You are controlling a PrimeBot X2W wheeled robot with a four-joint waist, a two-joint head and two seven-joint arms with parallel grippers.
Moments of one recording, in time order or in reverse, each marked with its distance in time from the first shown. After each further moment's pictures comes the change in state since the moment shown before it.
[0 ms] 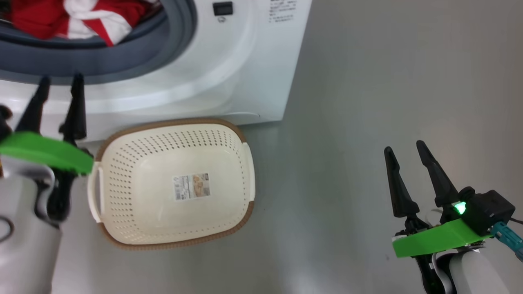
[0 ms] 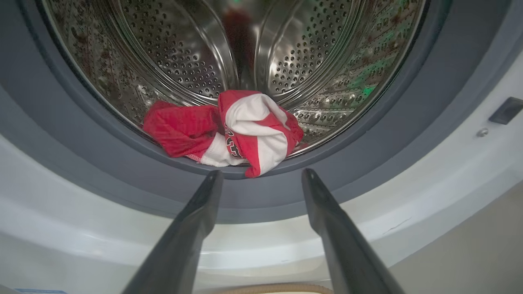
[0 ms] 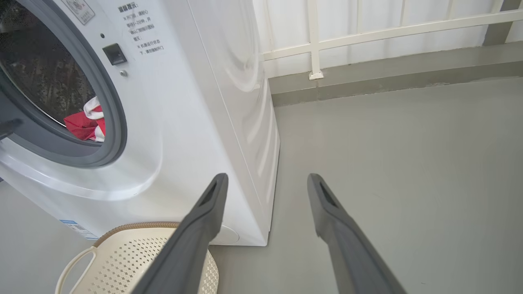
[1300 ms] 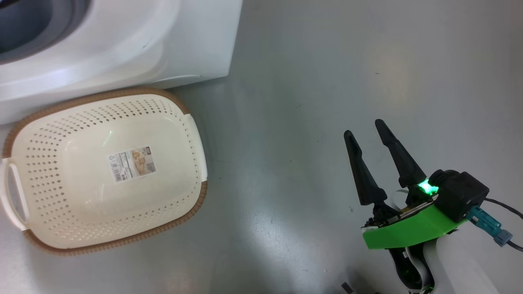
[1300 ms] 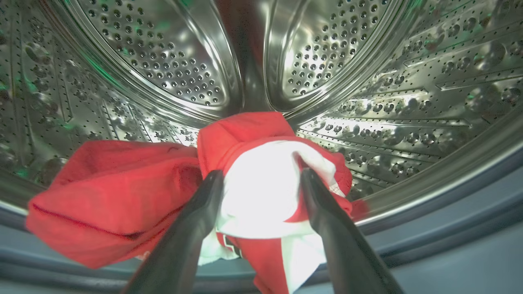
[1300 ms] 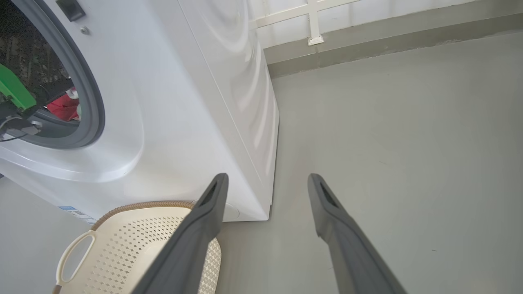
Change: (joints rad) left arm -0.476 0.124 -0.077 0.335 -0.019 0.000 0.000; right arm -0.098 -0.007 0.163 -0.040 0.079 0.000 0.000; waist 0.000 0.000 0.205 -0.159
